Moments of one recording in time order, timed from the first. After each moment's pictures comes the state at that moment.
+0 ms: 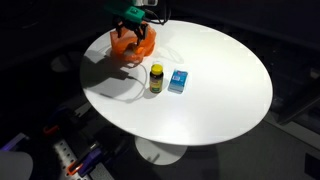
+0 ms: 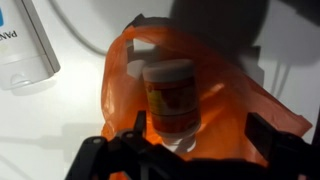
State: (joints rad) arm 0.05 0.35 0.12 -1.99 0.21 2.22 -0.38
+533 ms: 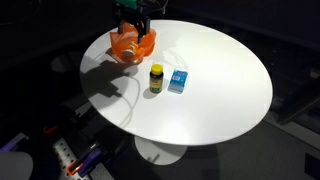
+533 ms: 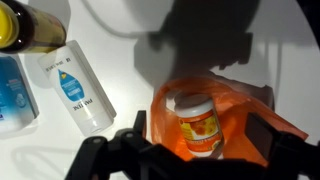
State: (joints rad) arm 0.04 0.18 0.06 -2.08 0.14 2.11 -0.21
